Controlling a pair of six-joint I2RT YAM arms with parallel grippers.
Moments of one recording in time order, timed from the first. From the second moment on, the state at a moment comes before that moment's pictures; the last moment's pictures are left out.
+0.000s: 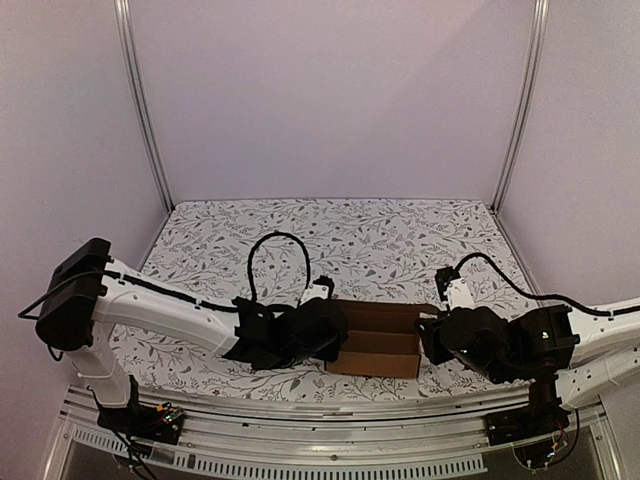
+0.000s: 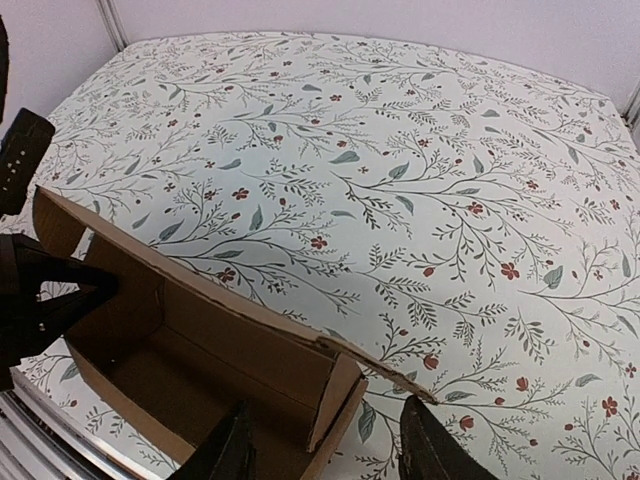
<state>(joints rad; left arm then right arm) -1.29 1.77 1.06 -0.19 -0.54 -0.85 1.37 1.06 0.66 -0.45 0.82 0.79</state>
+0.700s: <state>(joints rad) -1.32 1.81 1.06 -0.20 -0.74 -0.83 1.16 1.15 1.00 -0.52 0.58 0.48</state>
